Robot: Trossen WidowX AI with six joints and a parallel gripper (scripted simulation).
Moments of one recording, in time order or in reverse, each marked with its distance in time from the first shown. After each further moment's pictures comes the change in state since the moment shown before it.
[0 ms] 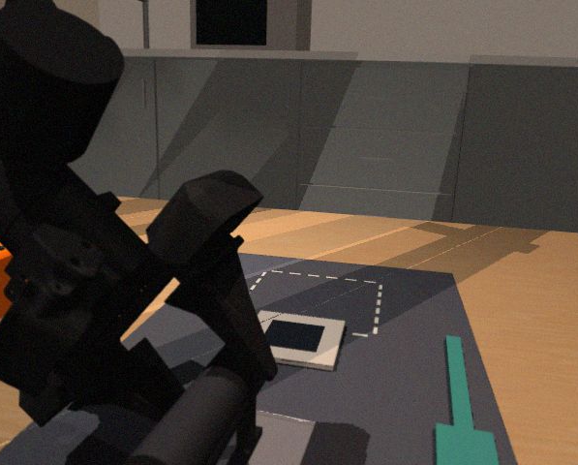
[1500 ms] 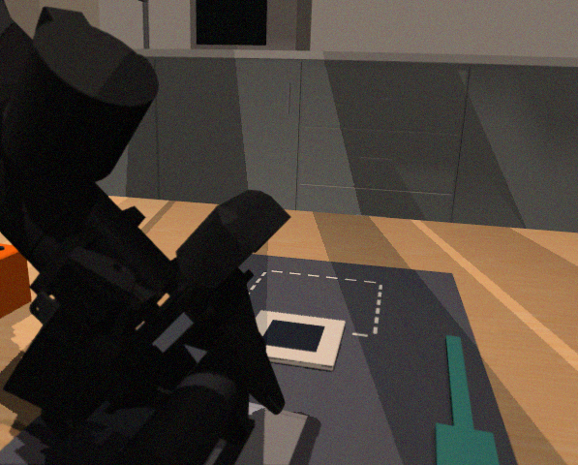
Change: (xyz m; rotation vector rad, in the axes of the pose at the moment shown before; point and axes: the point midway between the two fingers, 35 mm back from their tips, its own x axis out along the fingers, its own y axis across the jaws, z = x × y) arm 0.016 0.003 -0.002 0.007 0.005 -0.016
